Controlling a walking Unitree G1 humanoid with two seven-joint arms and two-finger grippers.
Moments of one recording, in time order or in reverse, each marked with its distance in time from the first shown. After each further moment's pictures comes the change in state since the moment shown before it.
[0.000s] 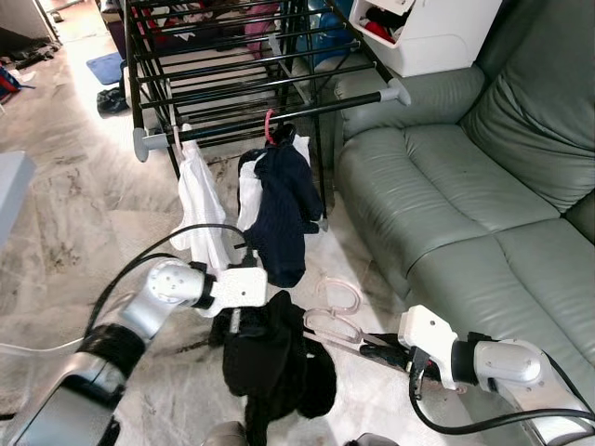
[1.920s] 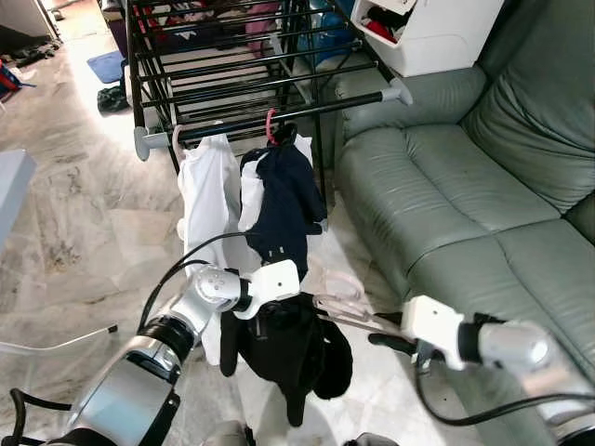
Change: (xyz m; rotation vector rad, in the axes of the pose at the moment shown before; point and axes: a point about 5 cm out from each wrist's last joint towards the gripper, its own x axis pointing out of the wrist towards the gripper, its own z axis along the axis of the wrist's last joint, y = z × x) left arm 0.048 0.001 0.002 -0.228 -0.017 0.058; right arm -0.010 -0.026 0.008 -0.153 0.048 -0.004
